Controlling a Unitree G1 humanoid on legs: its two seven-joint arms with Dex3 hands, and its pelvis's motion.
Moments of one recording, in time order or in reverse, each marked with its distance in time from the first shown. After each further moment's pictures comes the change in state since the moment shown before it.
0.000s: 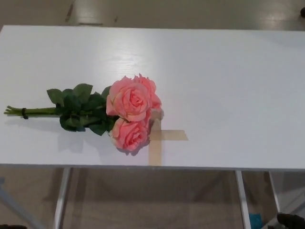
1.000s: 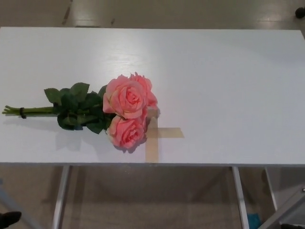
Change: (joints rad) left_arm 0.227 0.057 0.118 -0.337 -0.061 -0.167 -0.257; right_arm 0.036 0.002 -0.012 0.024 0.010 -0.042 -0.011
